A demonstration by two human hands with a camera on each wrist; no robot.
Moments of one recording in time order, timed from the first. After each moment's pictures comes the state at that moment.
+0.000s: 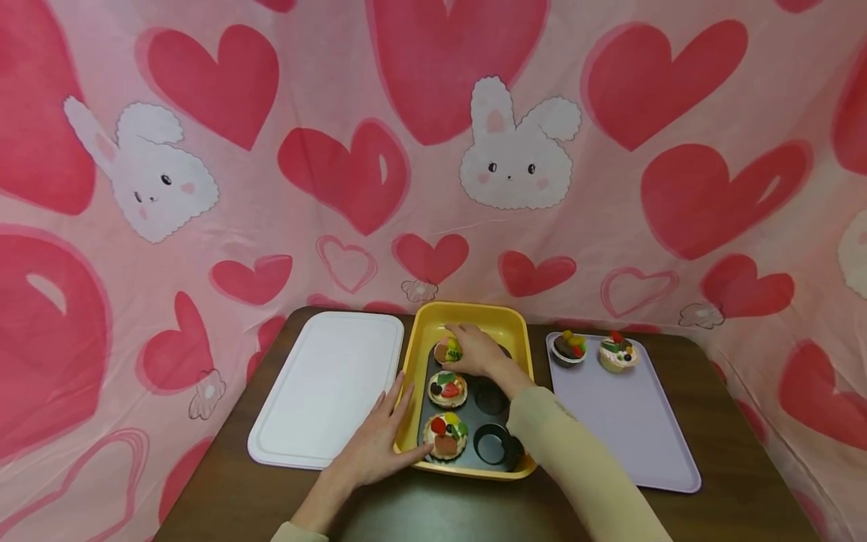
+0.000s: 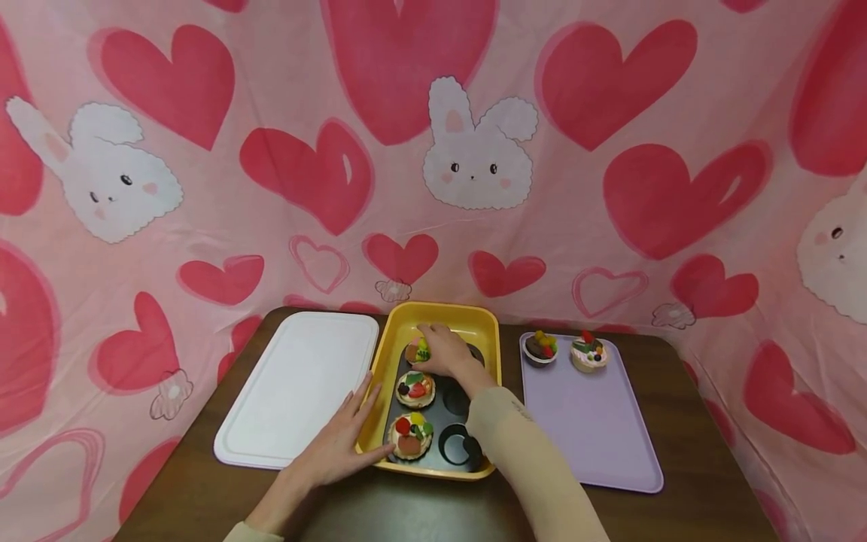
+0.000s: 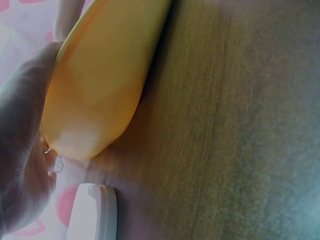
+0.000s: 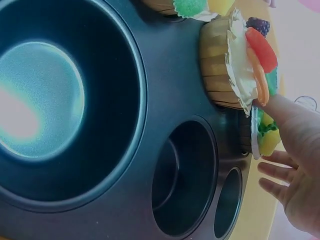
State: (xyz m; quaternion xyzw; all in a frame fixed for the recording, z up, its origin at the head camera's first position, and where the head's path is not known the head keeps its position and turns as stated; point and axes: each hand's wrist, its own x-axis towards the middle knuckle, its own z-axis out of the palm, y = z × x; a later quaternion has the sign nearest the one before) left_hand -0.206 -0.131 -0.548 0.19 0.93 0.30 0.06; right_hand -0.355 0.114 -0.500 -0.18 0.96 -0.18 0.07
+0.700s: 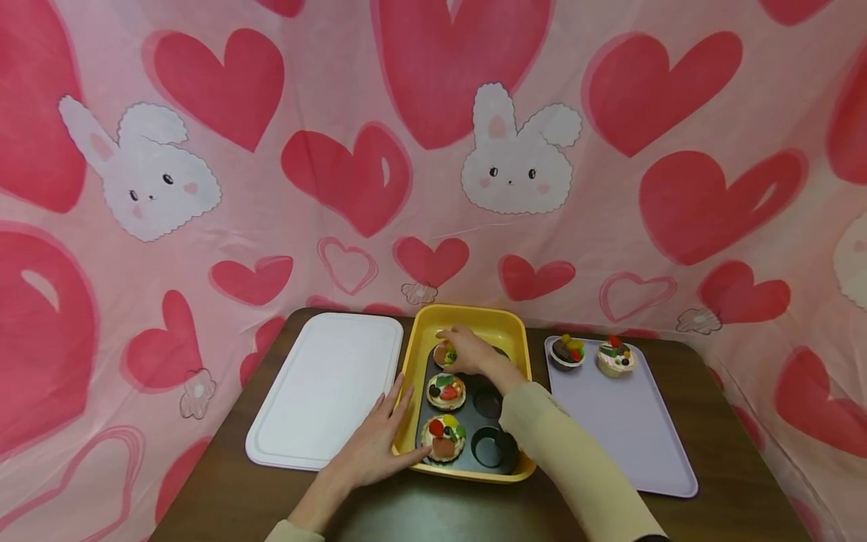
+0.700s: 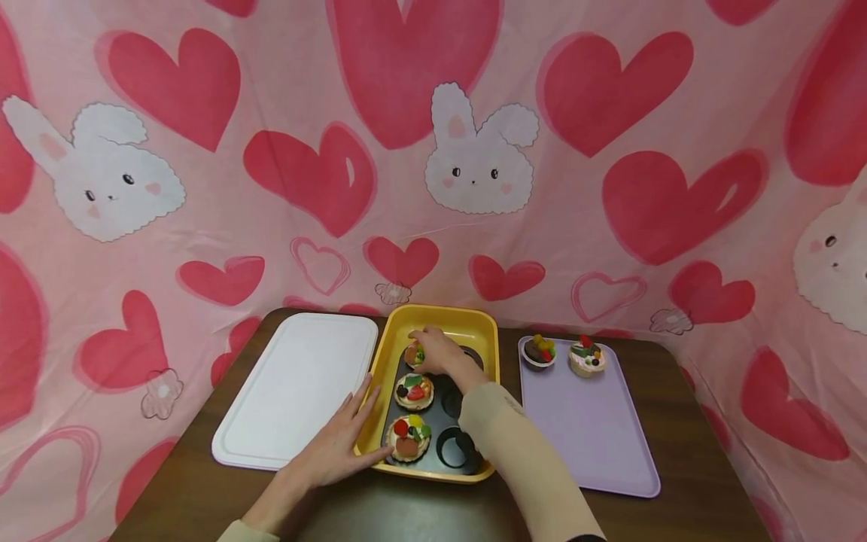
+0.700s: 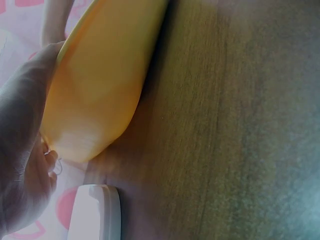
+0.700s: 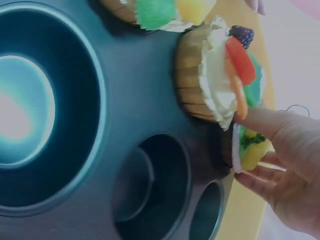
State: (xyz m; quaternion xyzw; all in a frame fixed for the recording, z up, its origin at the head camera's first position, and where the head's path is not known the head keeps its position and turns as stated) left_hand -0.207 -0.133 -0.548 0.20 0.93 0.29 0.06; right_hand -0.362 0.103 -0.491 -0.22 0.96 -0.16 0.12
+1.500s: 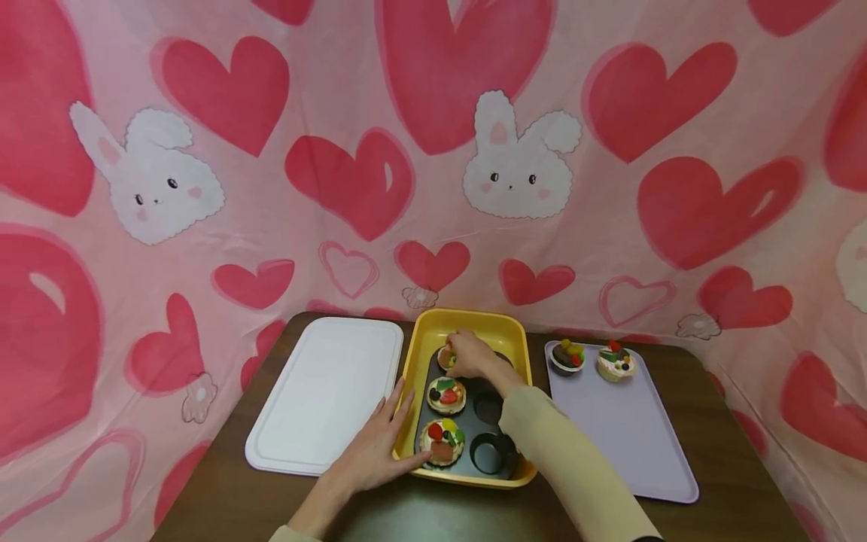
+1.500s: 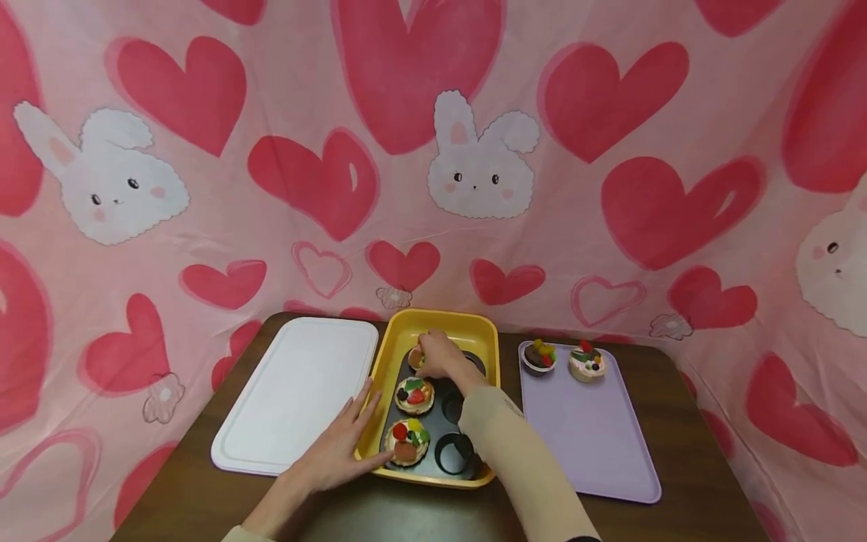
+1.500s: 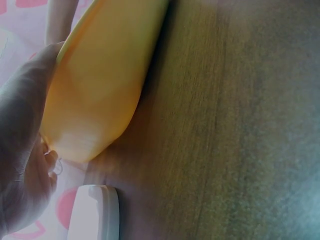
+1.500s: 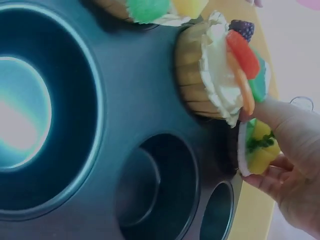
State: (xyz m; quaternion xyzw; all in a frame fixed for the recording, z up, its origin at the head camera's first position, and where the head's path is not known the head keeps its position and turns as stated) left_hand -0.207 -0.134 -0.547 0.20 0.93 0.30 0.06; right_hand -0.406 0.113 -0.549 -0.21 0.96 -0.18 0.09
